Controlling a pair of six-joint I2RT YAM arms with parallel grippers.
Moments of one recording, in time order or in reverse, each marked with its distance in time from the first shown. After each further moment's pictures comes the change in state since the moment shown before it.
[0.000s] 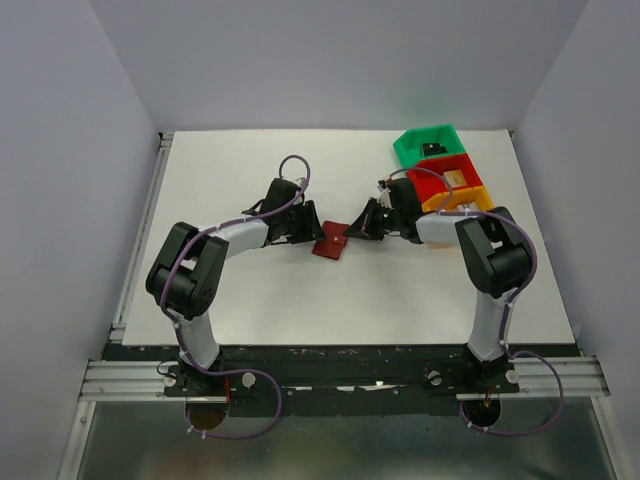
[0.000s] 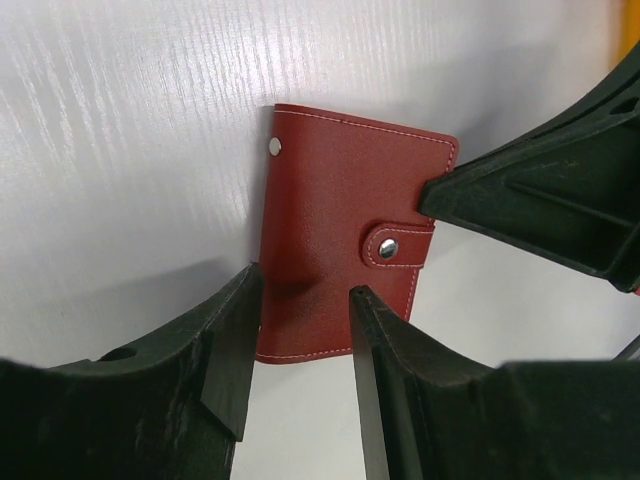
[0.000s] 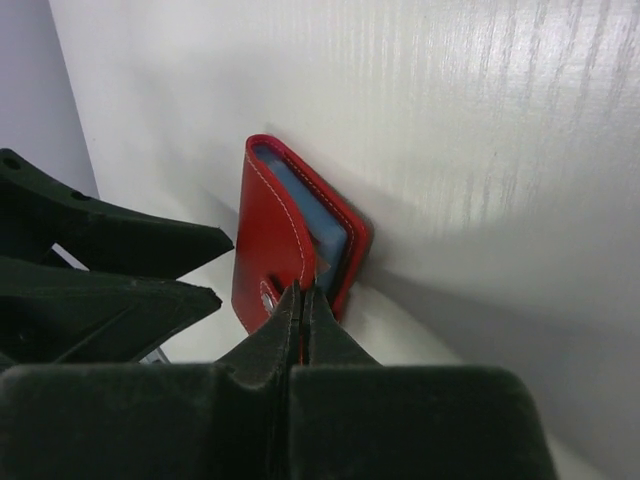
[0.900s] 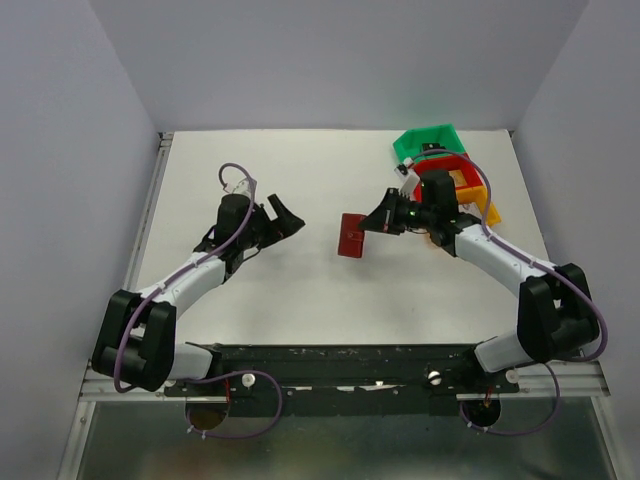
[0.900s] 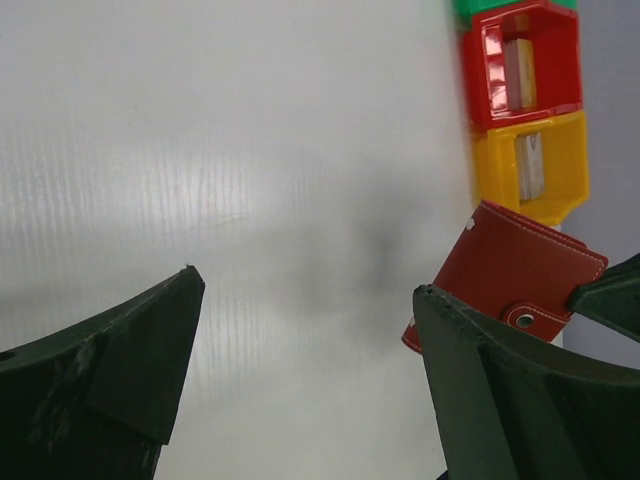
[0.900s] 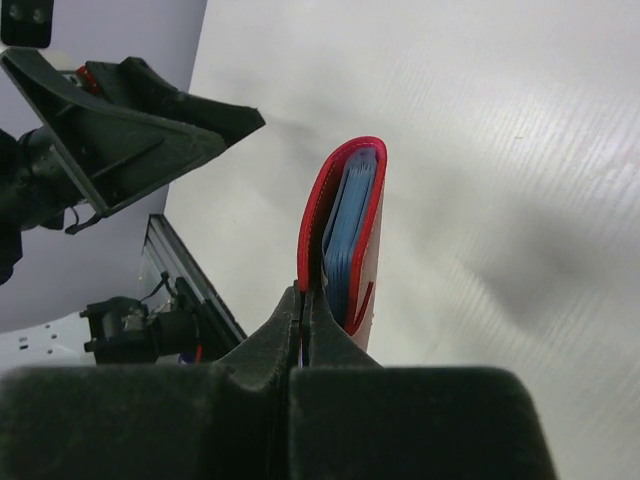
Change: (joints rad) left arm 0.136 -0.476 -0.358 0.175 -0.066 -0.185; right arm -0.020 -0.501 -0.139 -0.169 -0.092 -0.179
